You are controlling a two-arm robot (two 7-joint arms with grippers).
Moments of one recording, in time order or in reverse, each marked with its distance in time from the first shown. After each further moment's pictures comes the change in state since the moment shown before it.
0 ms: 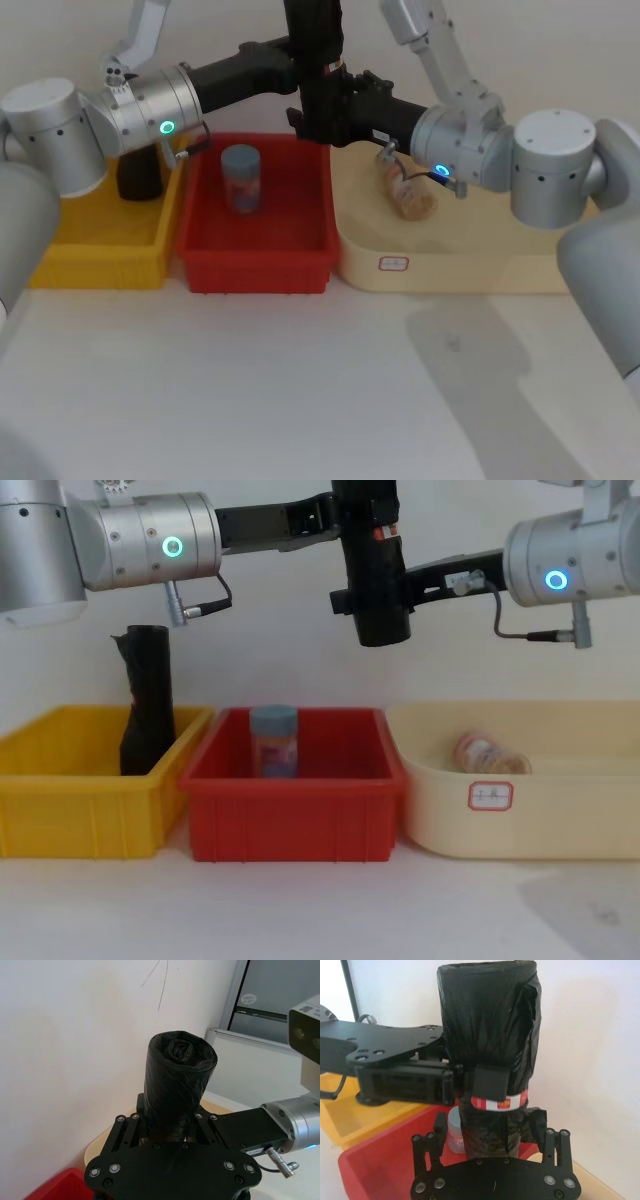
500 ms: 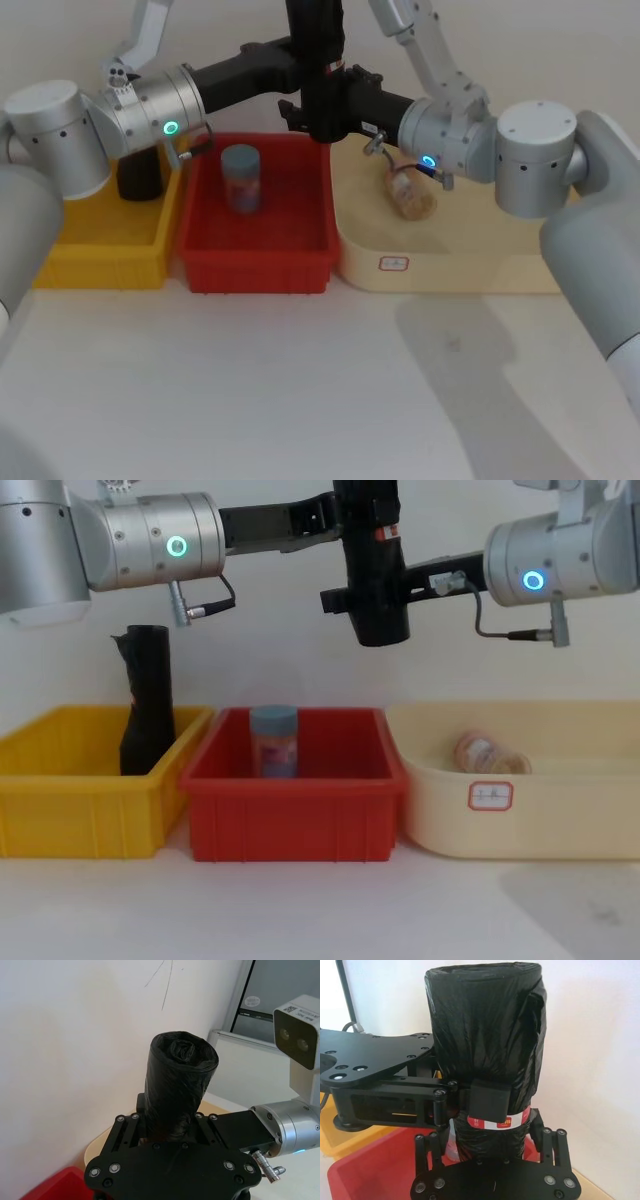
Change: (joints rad) left arm 0.010 -0.001 0.003 -0.020 -0.014 0.014 0.030; right arm 0.052 -0.033 -0.016 0.092 0.004 -0.031 -0.010
